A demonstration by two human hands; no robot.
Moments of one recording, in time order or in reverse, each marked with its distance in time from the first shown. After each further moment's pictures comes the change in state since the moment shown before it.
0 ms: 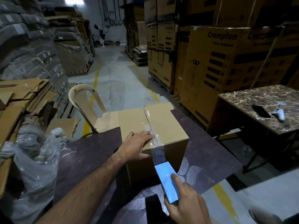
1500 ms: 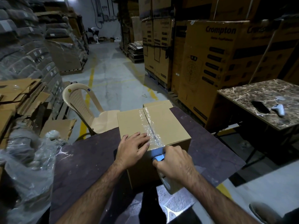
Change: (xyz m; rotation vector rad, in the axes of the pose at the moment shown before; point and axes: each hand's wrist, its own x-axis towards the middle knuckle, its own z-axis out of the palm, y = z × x) left_hand -0.003 -0.010 0.018 -0.290 0.245 -0.192; right_hand 0.108 -0.051 -0.030 -0.101 -0.002 0.039
